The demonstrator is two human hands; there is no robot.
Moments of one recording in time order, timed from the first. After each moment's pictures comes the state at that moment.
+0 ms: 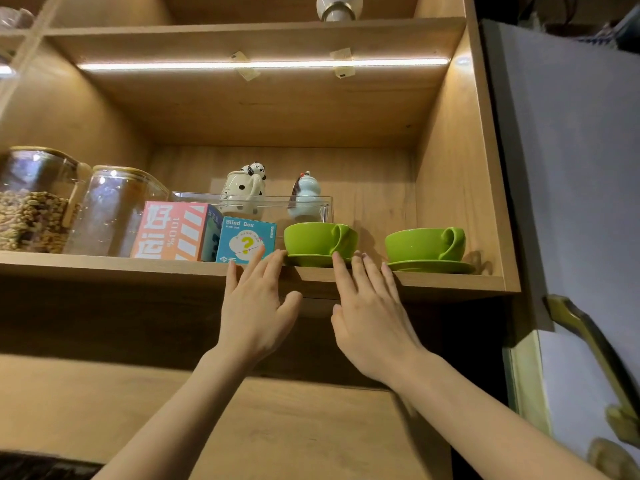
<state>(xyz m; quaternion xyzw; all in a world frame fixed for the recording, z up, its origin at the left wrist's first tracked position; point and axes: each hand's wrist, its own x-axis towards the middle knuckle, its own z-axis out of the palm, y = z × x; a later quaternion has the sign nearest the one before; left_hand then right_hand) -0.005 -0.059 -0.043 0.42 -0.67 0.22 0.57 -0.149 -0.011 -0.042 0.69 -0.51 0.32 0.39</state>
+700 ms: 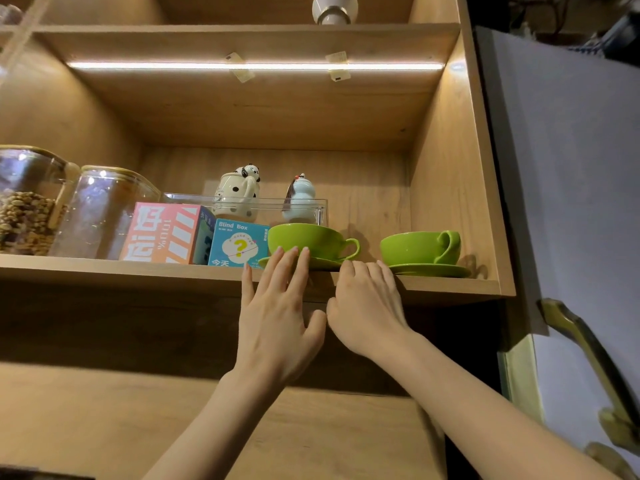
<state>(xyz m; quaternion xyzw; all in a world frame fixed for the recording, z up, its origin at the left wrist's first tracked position) -0.032 -0.045 -0.054 0.37 -0.66 0.29 0.58 -0.140 -0.016 -0.019 0.65 -0.57 0.33 0.37</state>
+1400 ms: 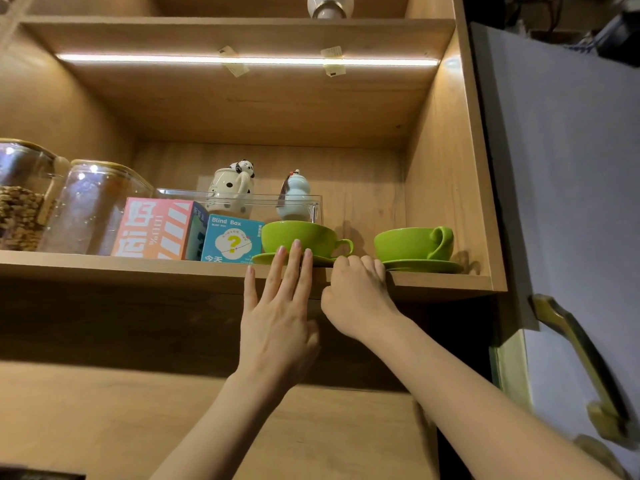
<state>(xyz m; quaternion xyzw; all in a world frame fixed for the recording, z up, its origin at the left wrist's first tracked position) -0.041 -0.060 -0.061 0.45 -0.63 0.41 0.48 -0.140 -0.019 -0.010 0.66 -0.59 0.33 0.34</state>
